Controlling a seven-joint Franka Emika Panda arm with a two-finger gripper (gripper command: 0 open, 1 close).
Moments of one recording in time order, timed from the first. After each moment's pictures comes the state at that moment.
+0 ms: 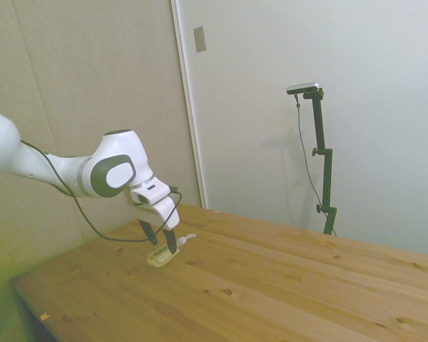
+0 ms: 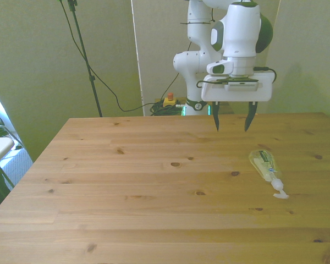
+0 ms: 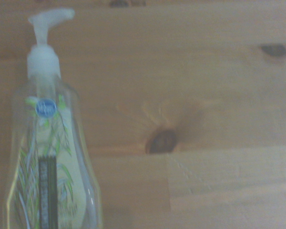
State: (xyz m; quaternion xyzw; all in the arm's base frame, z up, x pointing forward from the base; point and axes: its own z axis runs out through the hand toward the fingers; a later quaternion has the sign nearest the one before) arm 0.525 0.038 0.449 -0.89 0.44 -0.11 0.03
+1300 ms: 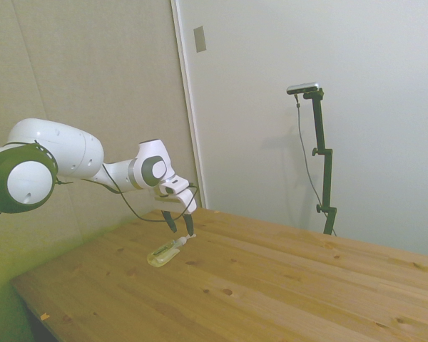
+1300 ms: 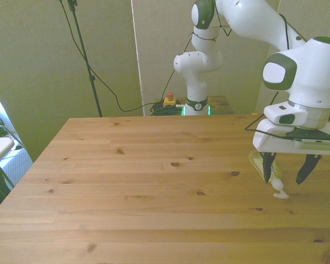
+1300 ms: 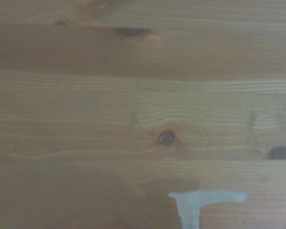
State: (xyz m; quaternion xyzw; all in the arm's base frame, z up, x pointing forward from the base) arm 0.687 0.144 0.383 -0.91 0.41 -0.10 -0.01
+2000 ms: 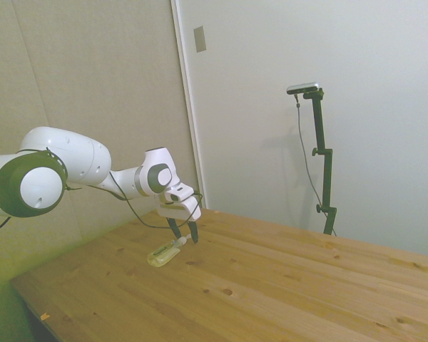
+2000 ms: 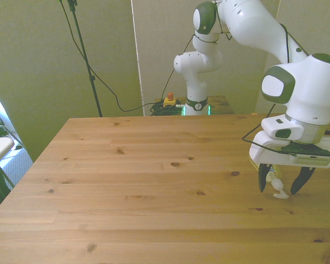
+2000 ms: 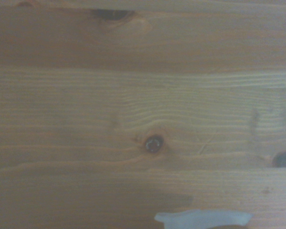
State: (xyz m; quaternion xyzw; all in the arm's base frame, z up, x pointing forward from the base) arm 0.699 0.134 0.359 -0.90 0.42 -0.09 -0.03
